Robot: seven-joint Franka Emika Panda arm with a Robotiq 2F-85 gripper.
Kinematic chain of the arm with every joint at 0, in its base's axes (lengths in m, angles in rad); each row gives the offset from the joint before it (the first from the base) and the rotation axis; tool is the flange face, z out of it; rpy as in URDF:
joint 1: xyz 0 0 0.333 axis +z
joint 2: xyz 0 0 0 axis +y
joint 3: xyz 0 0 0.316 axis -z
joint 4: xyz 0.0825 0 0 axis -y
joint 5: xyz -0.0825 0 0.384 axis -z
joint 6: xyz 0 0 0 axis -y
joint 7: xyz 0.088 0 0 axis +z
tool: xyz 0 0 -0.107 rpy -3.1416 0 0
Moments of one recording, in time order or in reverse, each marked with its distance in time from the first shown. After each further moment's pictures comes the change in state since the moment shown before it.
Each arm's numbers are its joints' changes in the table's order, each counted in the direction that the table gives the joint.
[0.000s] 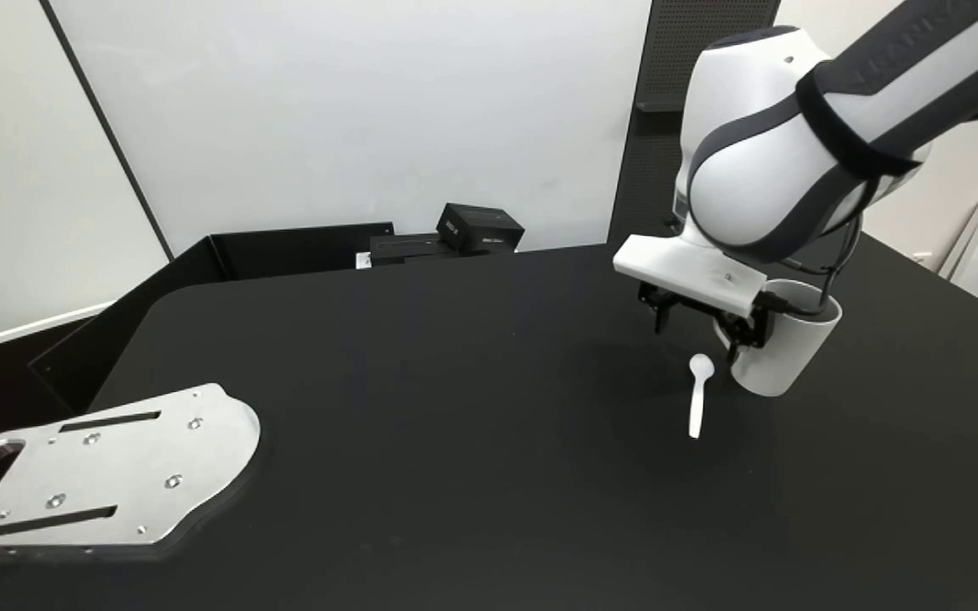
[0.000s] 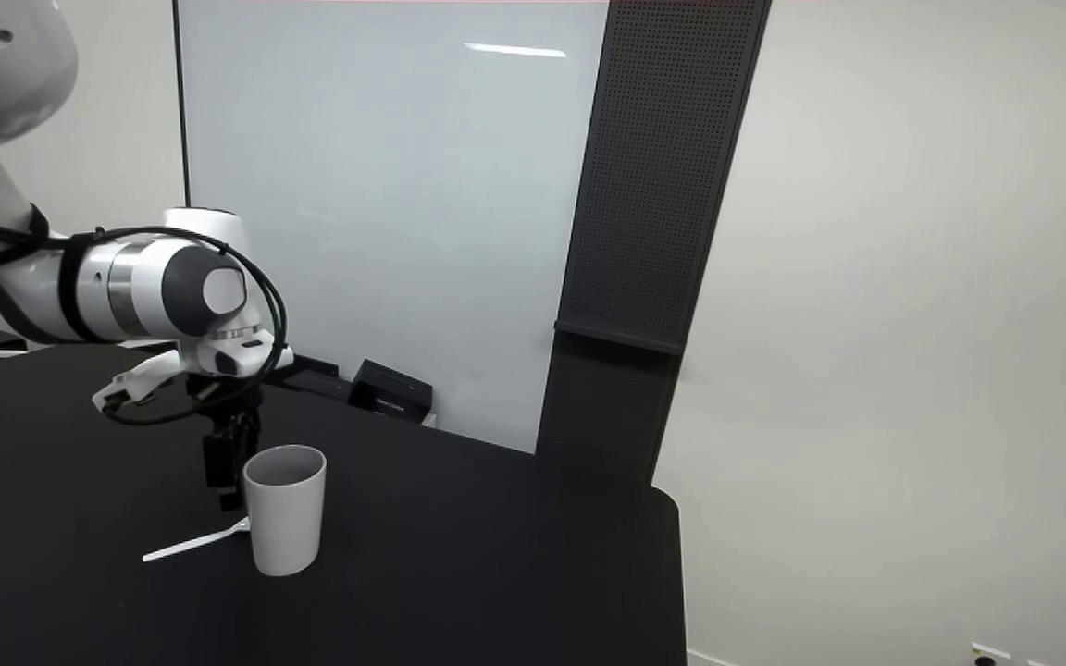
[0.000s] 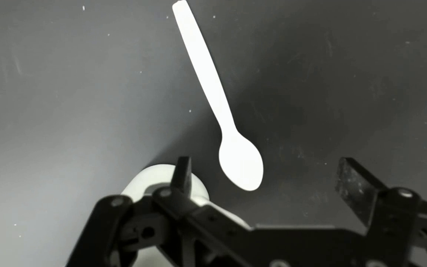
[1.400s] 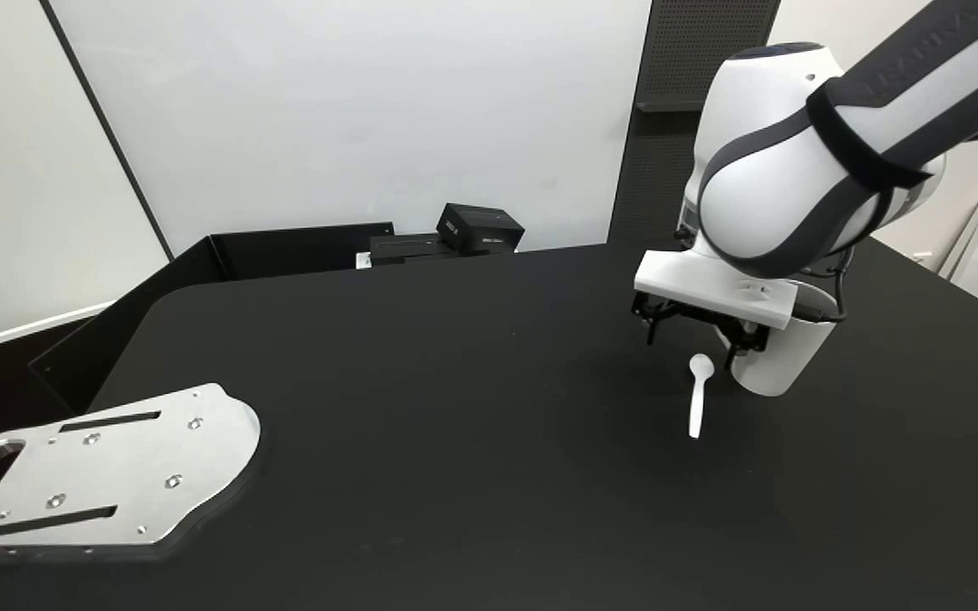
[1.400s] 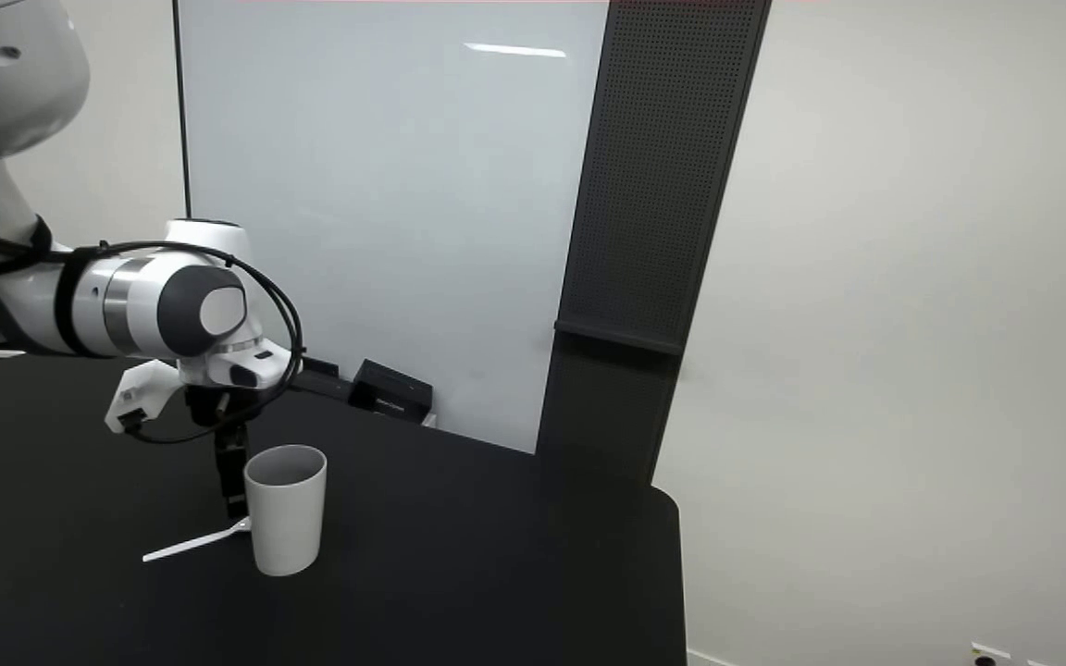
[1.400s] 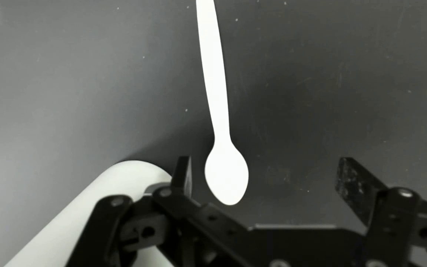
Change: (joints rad) arm -0.050 0.000 -0.047 -0.043 -0.039 0.096 0.283
